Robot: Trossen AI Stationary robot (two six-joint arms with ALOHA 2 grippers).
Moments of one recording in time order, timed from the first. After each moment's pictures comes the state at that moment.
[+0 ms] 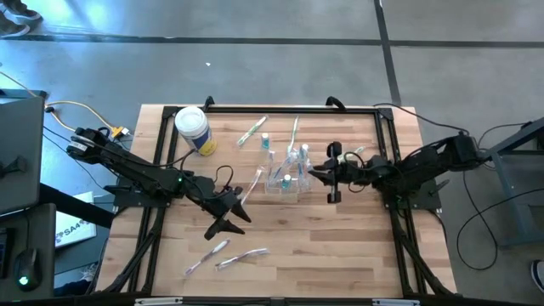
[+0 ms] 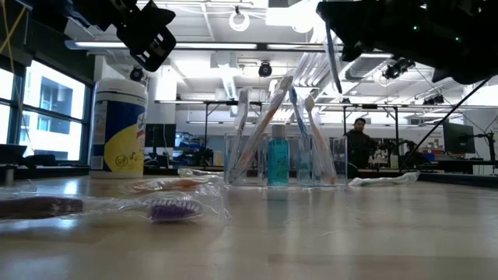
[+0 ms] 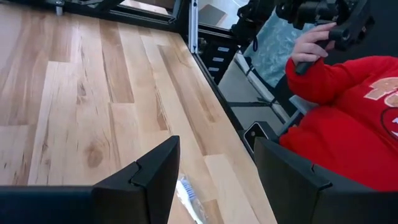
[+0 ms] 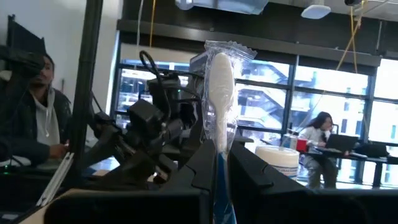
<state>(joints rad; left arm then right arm) -0.31 1.21 0.59 0.36 0.22 -0.32 0.03 1.38 0.27 1.49 -0.02 -0.13</state>
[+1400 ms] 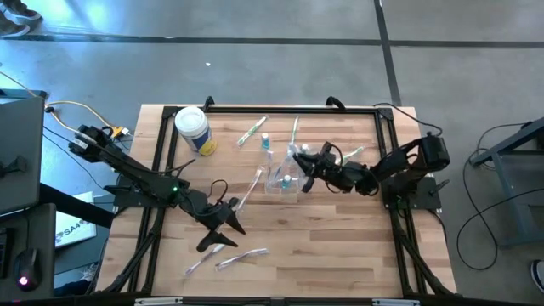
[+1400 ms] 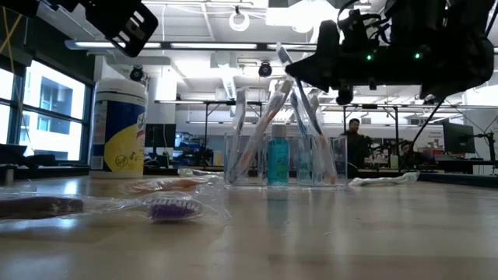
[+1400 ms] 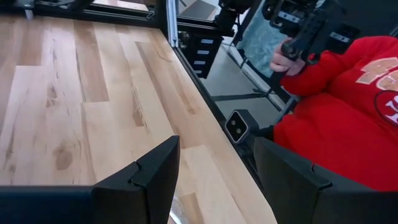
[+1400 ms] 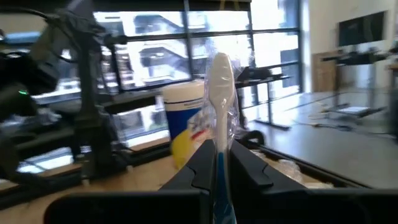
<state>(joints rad) -0.46 1.21 0.59 0.36 0.09 -0.30 0.05 1.69 0.41 1.49 0.52 0.07</state>
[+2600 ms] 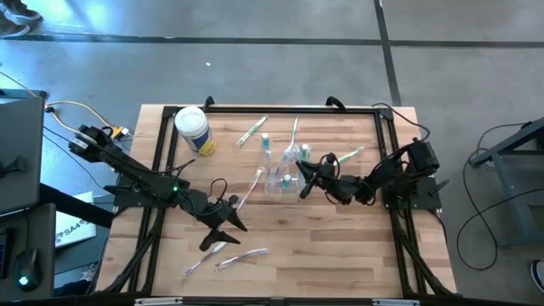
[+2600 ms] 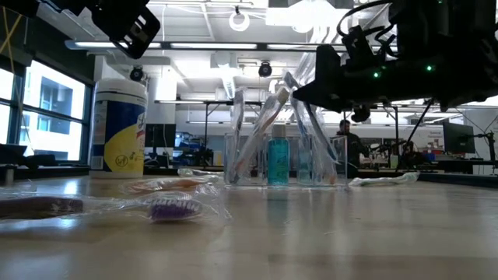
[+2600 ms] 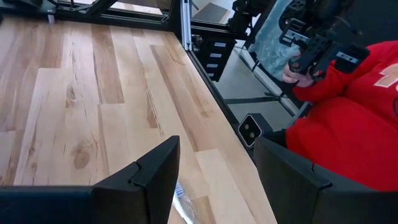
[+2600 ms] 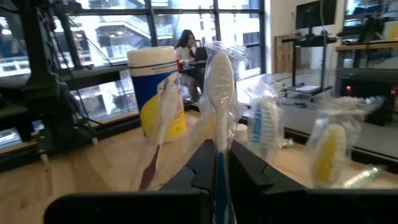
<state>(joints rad) -0.46 1.21 0.59 0.36 0.05 -0.29 0.17 1.81 0.41 1.49 0.80 0.10</state>
